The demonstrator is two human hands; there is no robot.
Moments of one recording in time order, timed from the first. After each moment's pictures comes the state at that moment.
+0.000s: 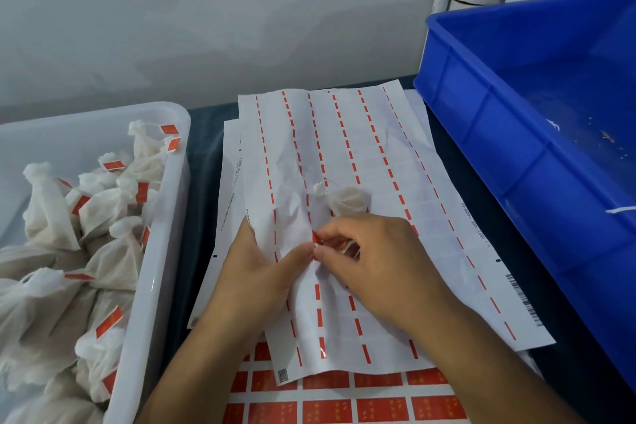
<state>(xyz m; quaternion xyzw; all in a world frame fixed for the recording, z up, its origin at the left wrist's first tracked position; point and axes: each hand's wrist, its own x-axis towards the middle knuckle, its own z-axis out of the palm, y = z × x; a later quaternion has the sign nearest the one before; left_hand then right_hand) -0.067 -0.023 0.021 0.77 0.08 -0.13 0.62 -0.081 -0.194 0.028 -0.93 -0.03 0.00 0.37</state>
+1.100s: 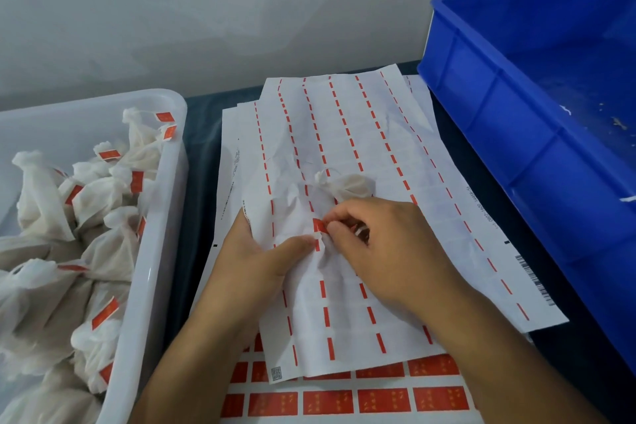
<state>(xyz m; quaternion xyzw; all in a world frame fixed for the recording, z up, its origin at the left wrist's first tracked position) -0.068 -0.021 0.025 0.76 0.12 -0.15 0.63 -0.078 -0.203 0.025 -0.93 -0.02 -0.02 0.38</state>
